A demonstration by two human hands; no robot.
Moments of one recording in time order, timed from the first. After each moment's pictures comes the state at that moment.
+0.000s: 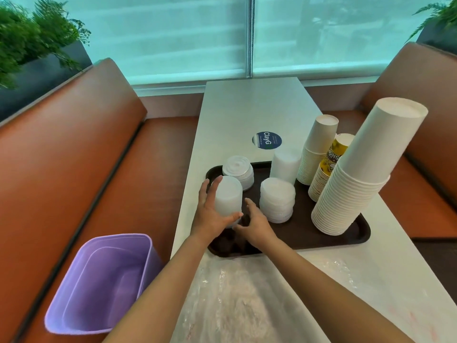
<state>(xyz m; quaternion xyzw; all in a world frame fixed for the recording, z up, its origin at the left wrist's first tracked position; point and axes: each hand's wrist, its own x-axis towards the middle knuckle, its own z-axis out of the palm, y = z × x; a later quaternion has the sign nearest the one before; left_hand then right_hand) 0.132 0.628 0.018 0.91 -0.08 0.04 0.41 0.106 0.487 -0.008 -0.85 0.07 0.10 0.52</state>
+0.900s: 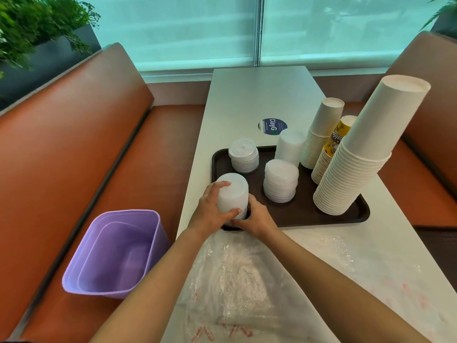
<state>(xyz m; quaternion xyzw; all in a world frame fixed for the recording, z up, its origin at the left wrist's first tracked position) 0.088 0.649 0.011 0.89 -0.10 0.00 0.45 0.075 0.498 -0.021 -0.85 0.02 0.07 0.52</state>
